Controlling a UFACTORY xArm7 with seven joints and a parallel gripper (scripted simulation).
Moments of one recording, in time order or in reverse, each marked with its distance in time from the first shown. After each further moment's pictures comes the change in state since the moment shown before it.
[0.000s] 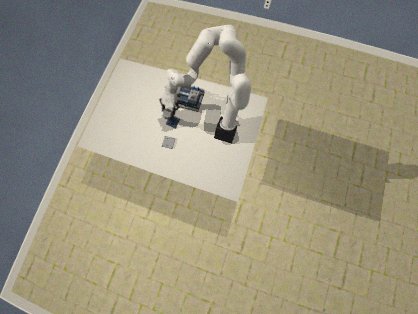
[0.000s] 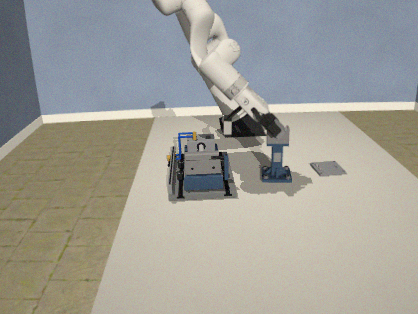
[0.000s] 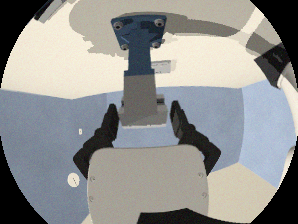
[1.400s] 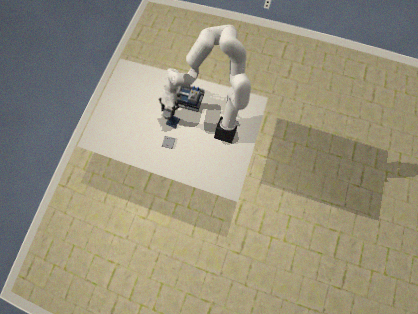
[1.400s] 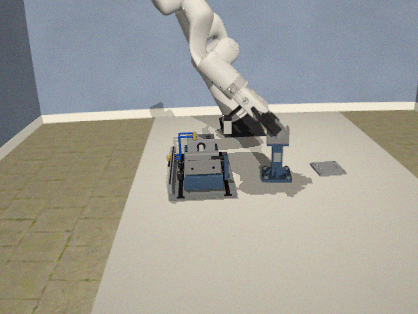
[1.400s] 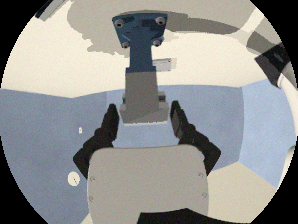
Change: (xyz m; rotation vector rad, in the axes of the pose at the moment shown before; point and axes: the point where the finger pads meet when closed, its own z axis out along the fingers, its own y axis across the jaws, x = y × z) arm -0.003 -0.002 -0.003 0.000 -0.014 0.000
